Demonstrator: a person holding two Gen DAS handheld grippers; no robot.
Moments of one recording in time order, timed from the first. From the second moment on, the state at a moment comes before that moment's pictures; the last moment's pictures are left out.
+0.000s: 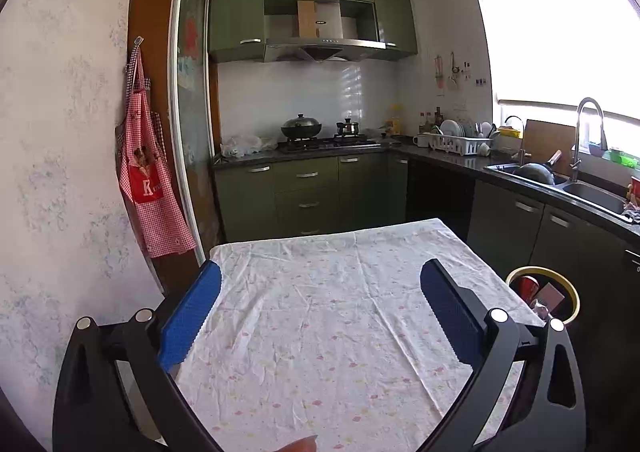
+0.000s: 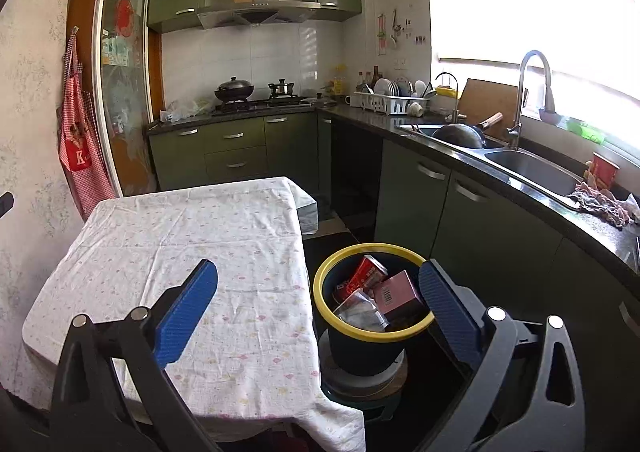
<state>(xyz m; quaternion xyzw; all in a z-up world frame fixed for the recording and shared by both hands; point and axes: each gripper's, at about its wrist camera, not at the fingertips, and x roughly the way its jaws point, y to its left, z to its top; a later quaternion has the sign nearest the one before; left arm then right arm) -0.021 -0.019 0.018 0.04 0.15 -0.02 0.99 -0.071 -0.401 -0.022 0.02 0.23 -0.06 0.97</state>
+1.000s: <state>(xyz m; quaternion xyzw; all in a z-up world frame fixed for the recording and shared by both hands) -0.009 0.001 -0.004 0.03 0.18 0.00 0.98 -0.044 -0.375 -0.035 0.02 0.24 -0.06 0.97</state>
